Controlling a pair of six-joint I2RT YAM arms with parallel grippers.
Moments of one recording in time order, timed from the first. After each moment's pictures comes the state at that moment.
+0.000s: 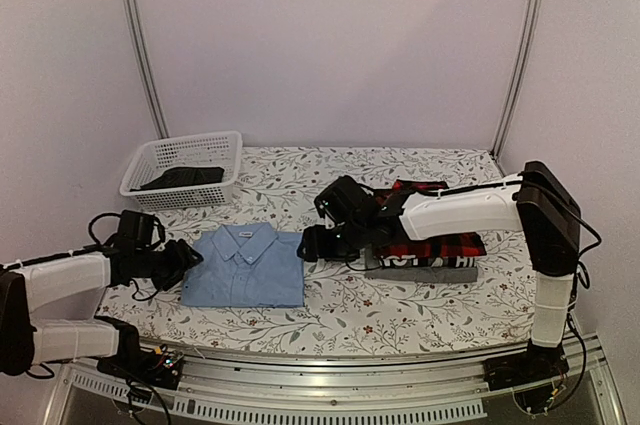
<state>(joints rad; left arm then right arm) -0.15 1.06 0.34 -0.20 0.19 -0.79 1.01 1.98 1.38 -0.25 -0.04 0.77</state>
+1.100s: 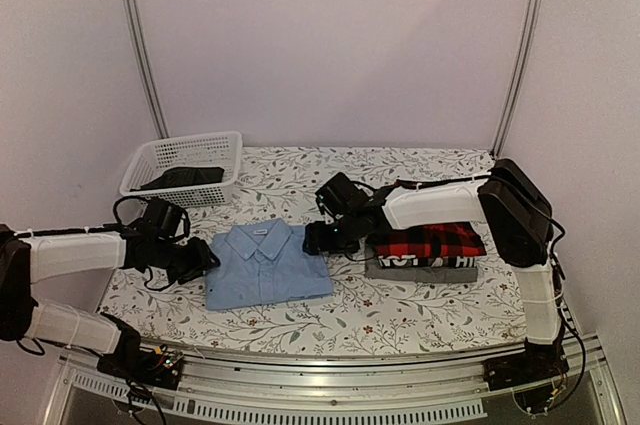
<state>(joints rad) -0.35 1.20 0.48 -0.27 0.14 -0.77 0.92 2.16 1.53 -0.31 -0.04 0.67</state>
